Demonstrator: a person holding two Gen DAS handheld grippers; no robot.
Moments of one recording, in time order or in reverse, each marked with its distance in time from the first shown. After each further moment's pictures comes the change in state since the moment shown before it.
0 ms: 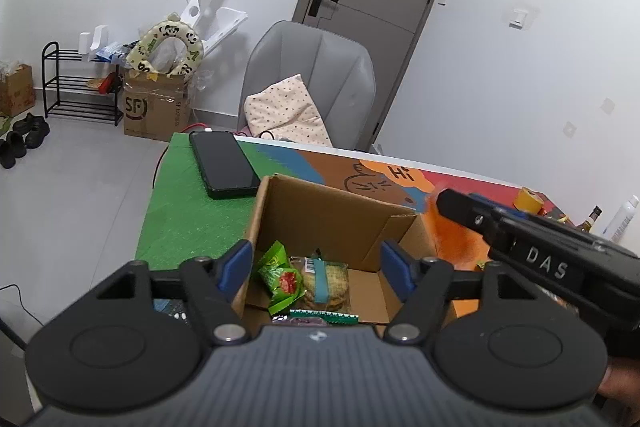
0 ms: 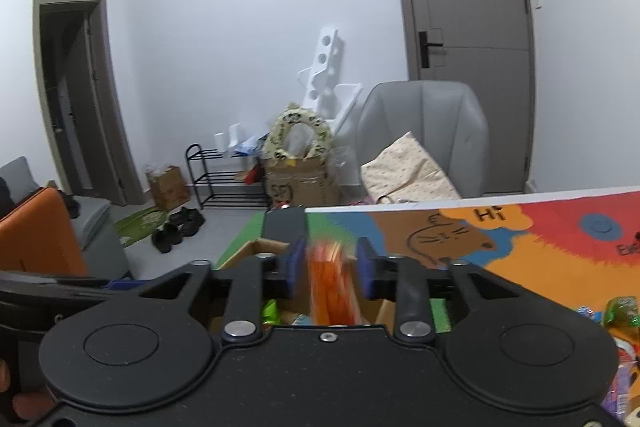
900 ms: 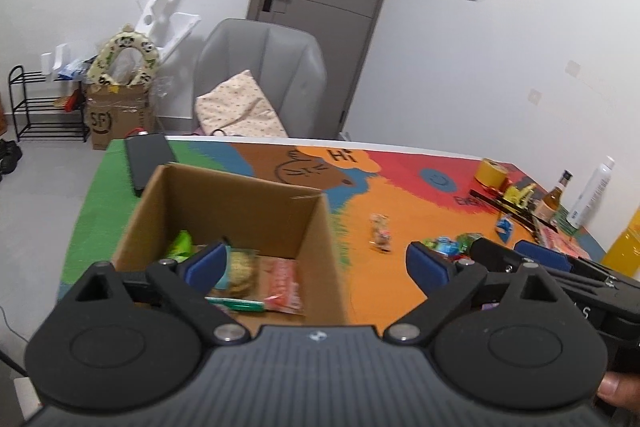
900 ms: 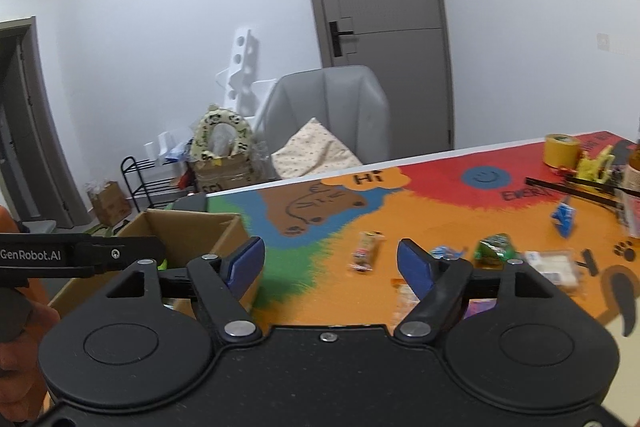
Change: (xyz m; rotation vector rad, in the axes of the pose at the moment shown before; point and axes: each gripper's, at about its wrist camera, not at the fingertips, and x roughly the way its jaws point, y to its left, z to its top) left arm 0.008 -0.085 -0.018 0.110 0.019 -0.069; right arm -0.071 -0.096 -0.036 0.133 0.022 -0.192
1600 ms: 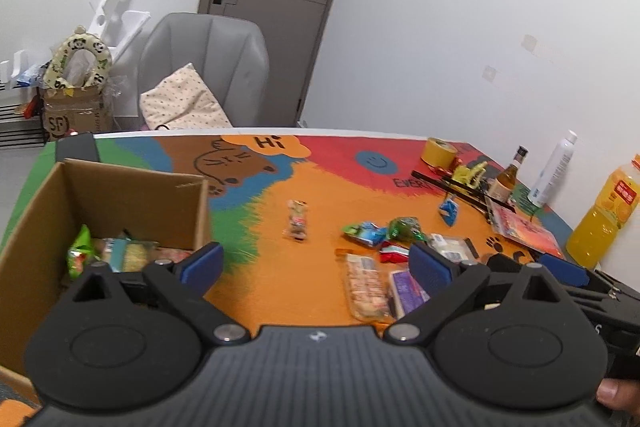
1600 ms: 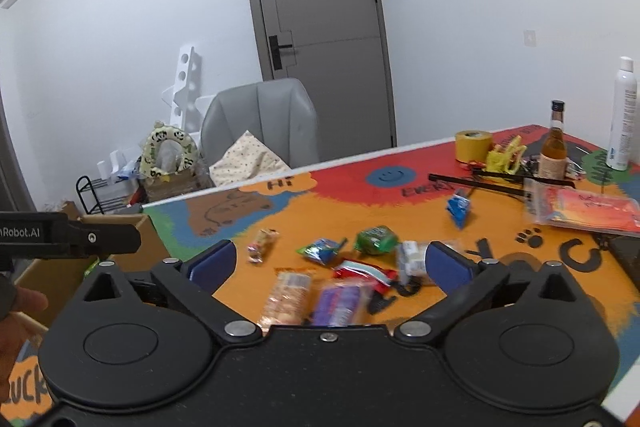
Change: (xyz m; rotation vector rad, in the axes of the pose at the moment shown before) left arm 0.019 -0.077 -0.011 0.057 0.035 -0.097; right arm -0.042 -0.081 -0.015 0.052 -0.029 -0.135
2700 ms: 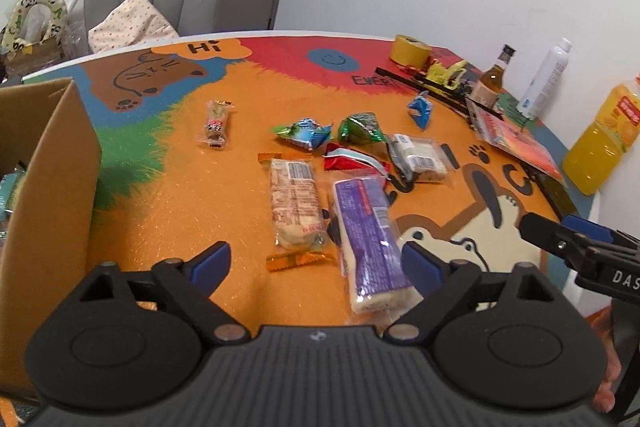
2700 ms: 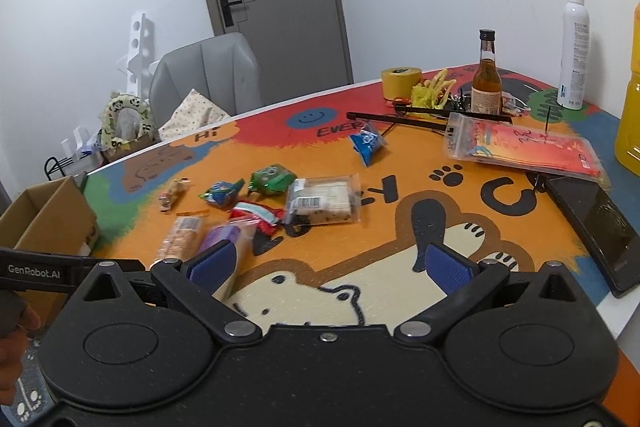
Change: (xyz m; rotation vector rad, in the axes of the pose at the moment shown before) left arm 0.082 -0.060 -0.040 0.054 0.251 -0.025; right arm 0.010 -0.092 -0.022 0.065 0.147 -0.082
